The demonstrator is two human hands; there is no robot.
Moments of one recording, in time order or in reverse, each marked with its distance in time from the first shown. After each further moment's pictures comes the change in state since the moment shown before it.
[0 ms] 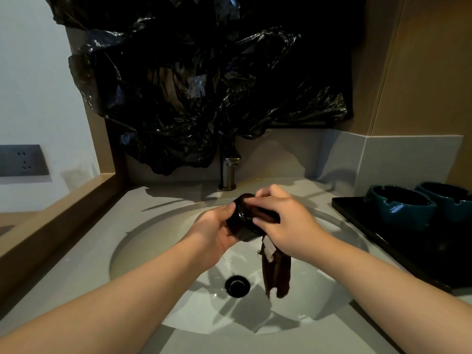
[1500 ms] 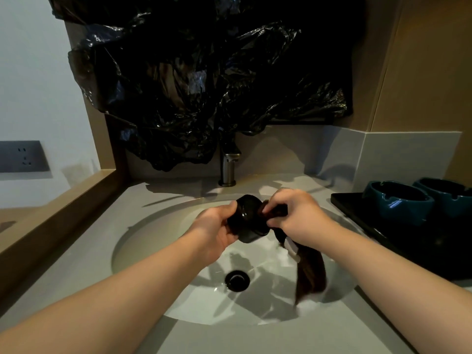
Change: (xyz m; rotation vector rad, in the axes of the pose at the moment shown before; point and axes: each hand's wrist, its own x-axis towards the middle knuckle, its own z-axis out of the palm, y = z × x) left_hand -0.005 0.000 0.005 0.024 0.045 -0.054; right_hand 0.004 0.008 -0.013 -0.085 -0.072 0.263
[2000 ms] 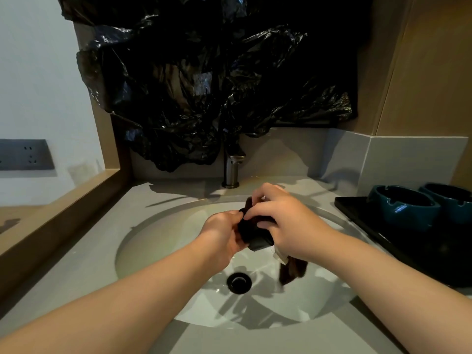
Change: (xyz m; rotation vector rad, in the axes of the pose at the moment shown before) left_hand -0.005 -0.005 0.009 -0.006 -0.005 -0.014; right_hand -0.013 -0.019 0.001 -0.250 -0.024 -0.454
